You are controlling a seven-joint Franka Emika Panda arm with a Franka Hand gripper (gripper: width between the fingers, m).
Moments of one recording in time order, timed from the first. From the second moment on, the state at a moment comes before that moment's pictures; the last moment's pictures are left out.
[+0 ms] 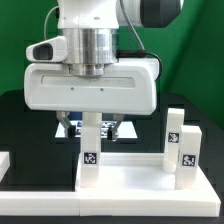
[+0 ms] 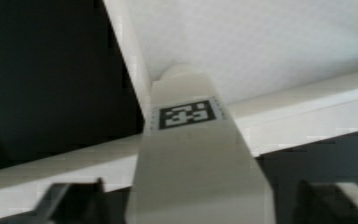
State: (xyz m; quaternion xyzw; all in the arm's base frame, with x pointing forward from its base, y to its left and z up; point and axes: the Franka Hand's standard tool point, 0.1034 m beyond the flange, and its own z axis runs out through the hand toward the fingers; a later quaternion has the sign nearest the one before) arm 0.650 -0.062 0.112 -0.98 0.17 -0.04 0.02
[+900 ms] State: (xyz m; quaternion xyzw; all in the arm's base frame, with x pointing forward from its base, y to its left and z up) arm 0.650 -0.061 0.111 -0.70 0.71 0.00 0.06
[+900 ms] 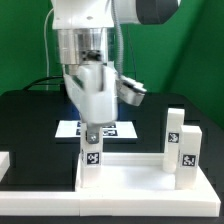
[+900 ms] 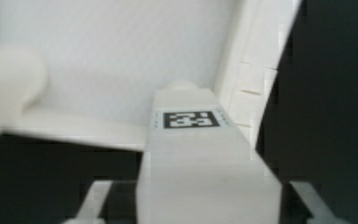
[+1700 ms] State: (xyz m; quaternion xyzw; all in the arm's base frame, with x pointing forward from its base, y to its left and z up) arm 0.650 -0.059 0.109 -0.69 0.72 -0.01 0.06
